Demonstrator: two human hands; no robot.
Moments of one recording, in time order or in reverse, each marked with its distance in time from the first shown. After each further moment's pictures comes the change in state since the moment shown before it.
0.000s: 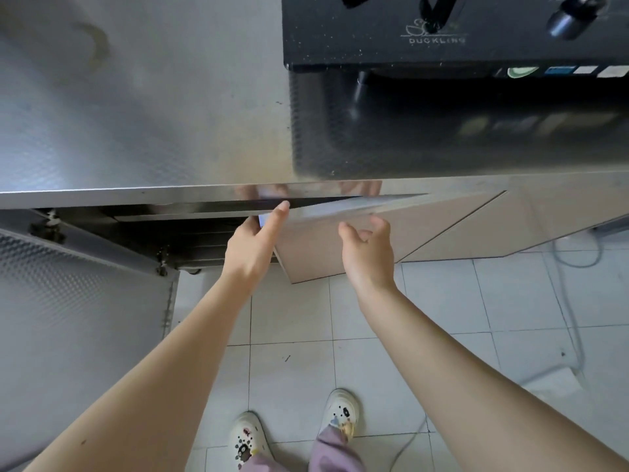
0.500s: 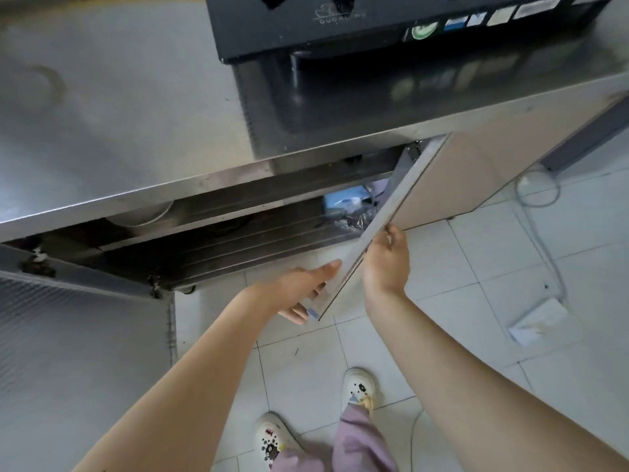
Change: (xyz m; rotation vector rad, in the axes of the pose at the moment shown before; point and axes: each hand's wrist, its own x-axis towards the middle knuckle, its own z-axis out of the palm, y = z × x) left_hand -0.078 -0.002 0.034 0.498 -0.762 -0.206; right_hand -0.054 0.055 -0.039 0.260 0.373 0.084
